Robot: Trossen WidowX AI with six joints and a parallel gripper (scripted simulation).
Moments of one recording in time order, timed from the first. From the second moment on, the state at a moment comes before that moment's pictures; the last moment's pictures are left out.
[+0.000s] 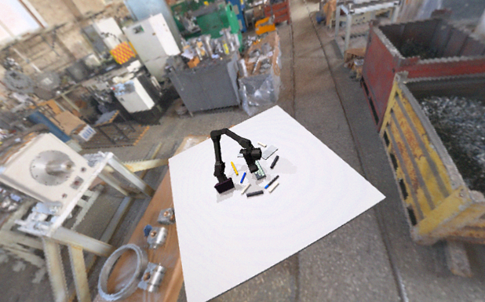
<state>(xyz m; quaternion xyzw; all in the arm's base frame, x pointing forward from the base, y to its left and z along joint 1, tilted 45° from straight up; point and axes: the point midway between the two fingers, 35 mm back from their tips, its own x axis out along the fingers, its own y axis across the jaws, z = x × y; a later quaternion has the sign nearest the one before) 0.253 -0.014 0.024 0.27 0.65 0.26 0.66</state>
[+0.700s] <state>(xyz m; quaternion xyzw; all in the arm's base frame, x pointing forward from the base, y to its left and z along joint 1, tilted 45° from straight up) 0.248 0.023 0.071 0.27 0.65 0.27 0.66</state>
